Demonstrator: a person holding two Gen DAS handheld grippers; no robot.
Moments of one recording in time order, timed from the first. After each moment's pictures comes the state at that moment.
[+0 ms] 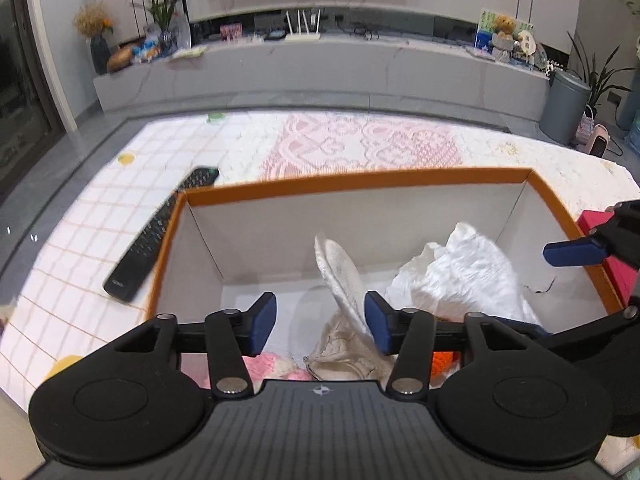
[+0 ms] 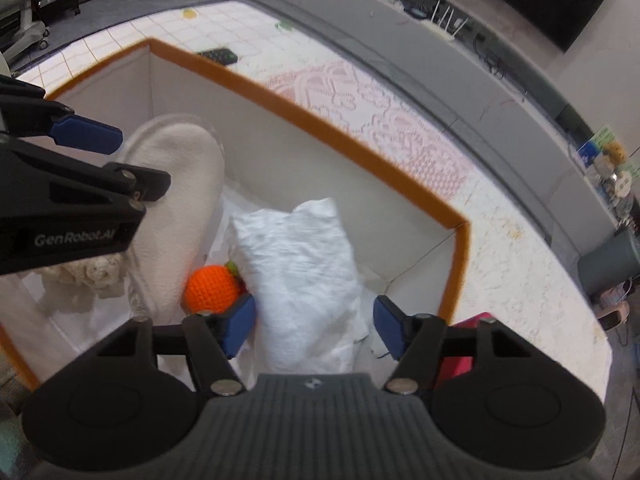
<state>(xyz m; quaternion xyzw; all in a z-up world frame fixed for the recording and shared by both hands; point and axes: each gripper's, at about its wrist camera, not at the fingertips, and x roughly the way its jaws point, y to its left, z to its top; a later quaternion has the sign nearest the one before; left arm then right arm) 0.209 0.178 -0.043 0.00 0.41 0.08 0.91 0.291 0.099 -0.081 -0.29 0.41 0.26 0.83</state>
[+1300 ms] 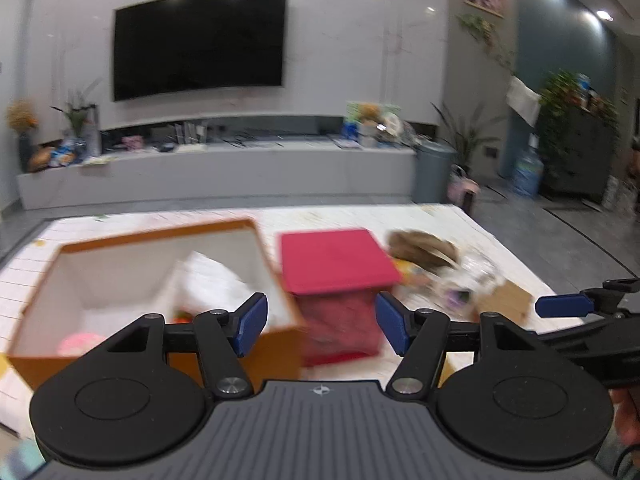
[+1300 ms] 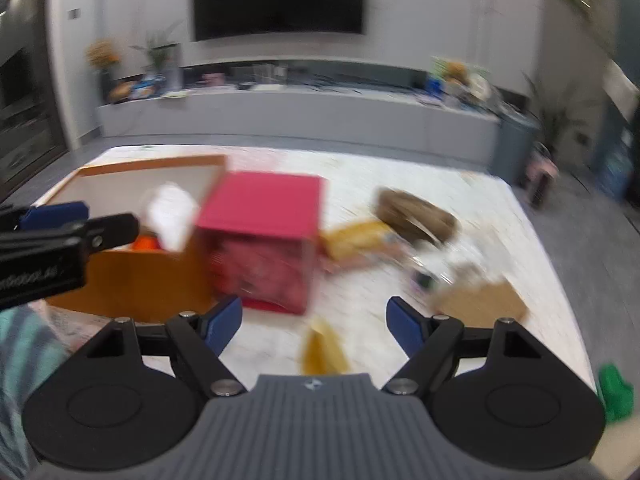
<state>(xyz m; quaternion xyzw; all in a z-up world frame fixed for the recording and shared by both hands) 0.087 0.000 -0.017 0.01 0.25 -0.08 0.96 0.119 -0.153 -0.040 -0.02 0.34 0.10 0.93</state>
